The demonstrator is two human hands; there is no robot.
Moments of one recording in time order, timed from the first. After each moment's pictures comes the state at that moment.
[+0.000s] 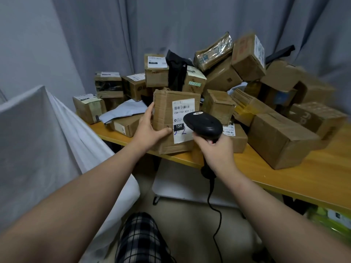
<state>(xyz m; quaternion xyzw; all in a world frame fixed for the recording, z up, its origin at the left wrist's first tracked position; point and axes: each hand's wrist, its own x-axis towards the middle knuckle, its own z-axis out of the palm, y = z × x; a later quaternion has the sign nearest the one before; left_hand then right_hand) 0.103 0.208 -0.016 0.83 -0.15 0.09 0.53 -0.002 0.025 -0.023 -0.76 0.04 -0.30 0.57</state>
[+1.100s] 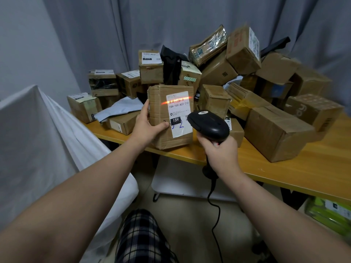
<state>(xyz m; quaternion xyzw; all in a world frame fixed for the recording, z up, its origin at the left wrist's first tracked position) 0.112 0.201 -0.021 0.81 -0.14 0.07 0.57 -0.022 0.016 -0.030 -0.74 0.03 -0.29 0.60</state>
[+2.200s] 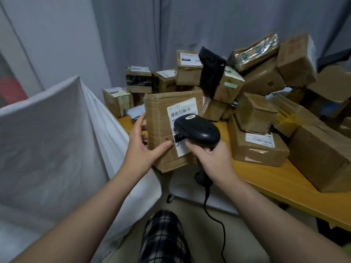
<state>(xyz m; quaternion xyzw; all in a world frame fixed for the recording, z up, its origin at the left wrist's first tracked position) 0.042 0.290 -0.030 0.78 -0.11 0.18 0.59 0.014 0.106 -0.016 -0.74 -0.10 -0.17 0.64</state>
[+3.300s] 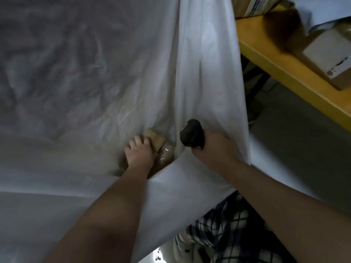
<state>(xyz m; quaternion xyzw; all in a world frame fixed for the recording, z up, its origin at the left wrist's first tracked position) 0.105 0.537 -0.346 0.96 0.25 -0.15 0.01 0.160 0.339 -0.246 -0.94 -0.20 0.14 0.24</state>
